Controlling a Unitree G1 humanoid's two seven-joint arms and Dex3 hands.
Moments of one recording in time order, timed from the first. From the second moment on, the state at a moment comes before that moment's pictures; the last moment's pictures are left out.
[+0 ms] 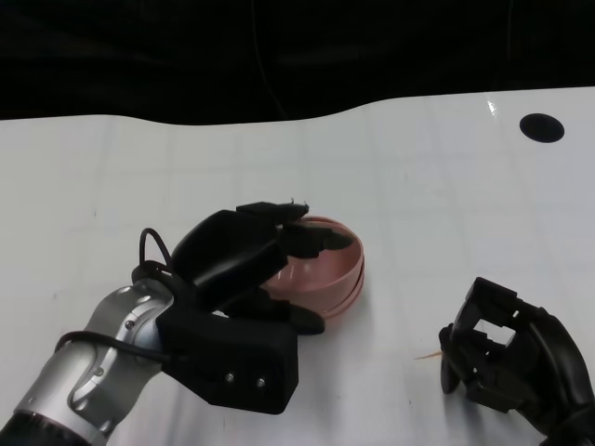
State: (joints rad) left arm -0.42 0.30 -0.40 0.23 0.61 -0.33 -0.11; right arm -0.04 0.02 -0.09 0.39 0.32 -0.27 0.52
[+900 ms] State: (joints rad) left arm 0.10 0.32 0.04 0.17 -0.42 -0.47 -0.45; right arm -0.07 0.01 -0.11 0.43 0.32 -0.28 0.54
